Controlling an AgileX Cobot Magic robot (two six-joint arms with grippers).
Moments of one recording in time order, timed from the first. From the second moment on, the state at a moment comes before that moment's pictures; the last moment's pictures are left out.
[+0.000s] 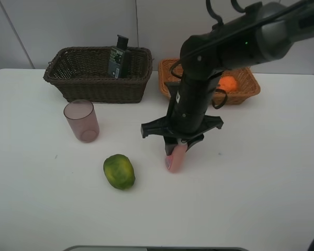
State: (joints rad) left arm -0.05 -0.01 -0.50 0.00 1.07 -0.07; right arm 0.71 1.92 -1.21 0.02 0.86 0.48
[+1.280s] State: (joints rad) left arm -0.05 -0.01 -0.50 0.00 1.07 -0.07; right arm 0.71 2.11 -2.01 -0.15 0.93 0.30
